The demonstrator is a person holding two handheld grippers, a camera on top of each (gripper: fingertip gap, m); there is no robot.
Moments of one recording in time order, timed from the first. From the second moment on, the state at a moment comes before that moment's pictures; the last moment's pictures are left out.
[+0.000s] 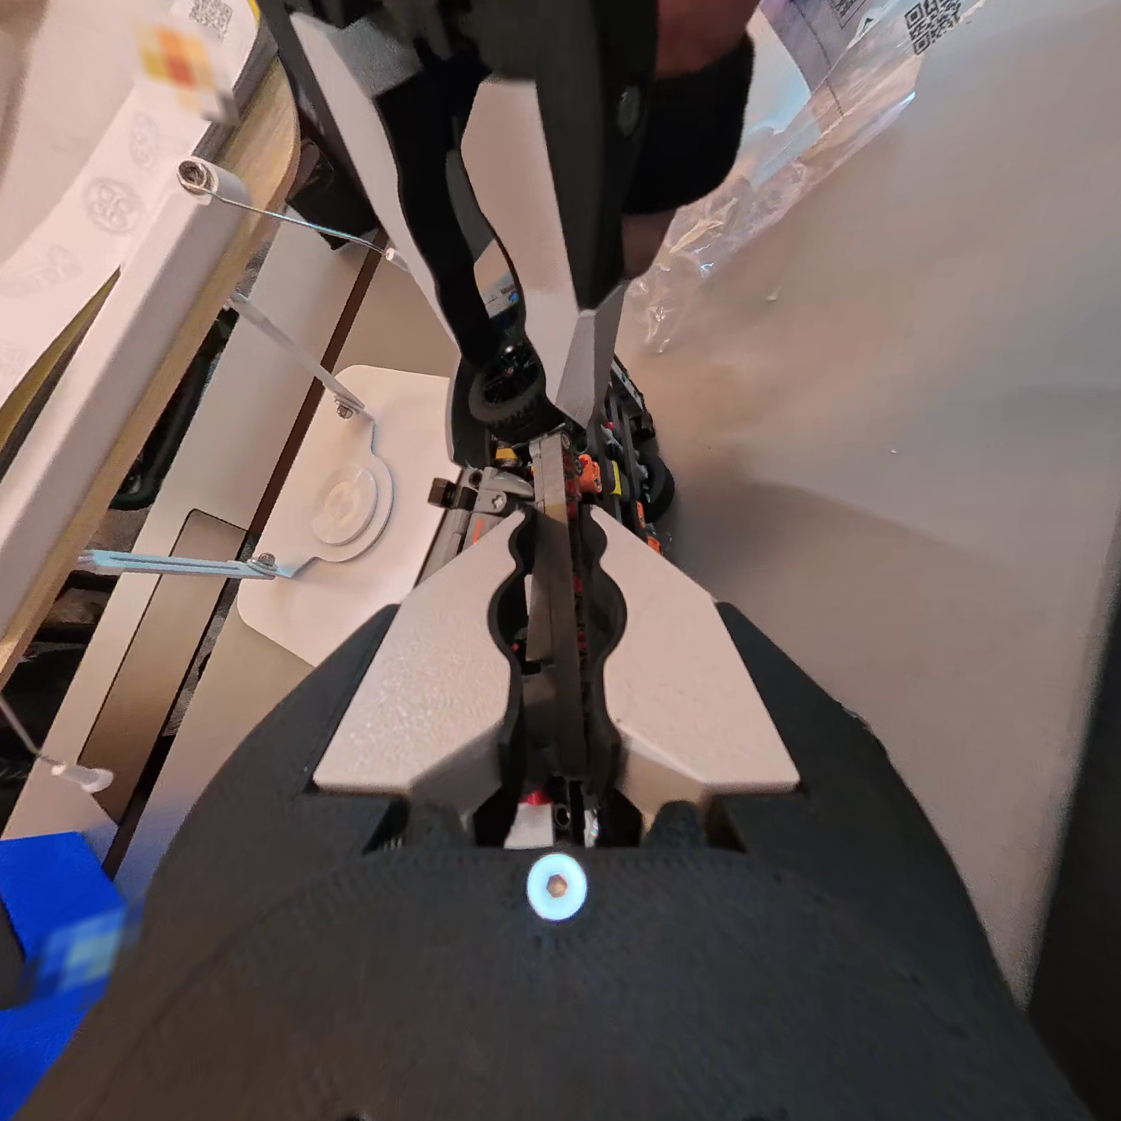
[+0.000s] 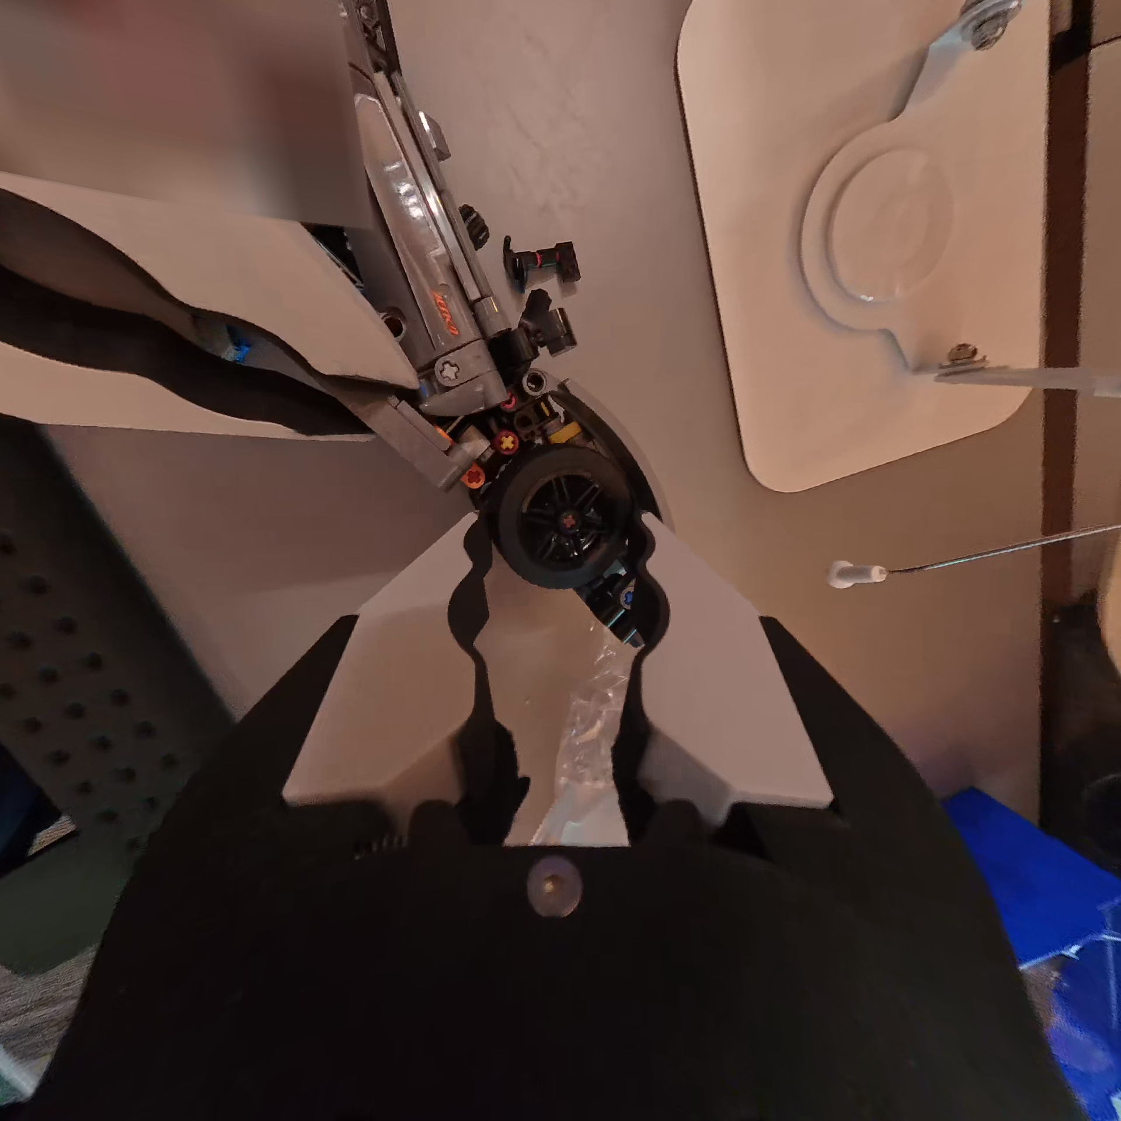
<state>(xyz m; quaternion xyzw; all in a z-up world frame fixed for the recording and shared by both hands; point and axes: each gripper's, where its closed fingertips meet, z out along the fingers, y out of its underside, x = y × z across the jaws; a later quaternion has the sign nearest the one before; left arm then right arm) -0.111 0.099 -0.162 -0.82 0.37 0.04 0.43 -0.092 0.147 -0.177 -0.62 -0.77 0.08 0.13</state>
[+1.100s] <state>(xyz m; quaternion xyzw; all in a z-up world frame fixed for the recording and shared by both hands) -0.153 0.116 -0.161 -0.84 0.27 -0.05 0.47 -0.059 0.126 -0.222 -0.66 -0.71 0.18 0.18</state>
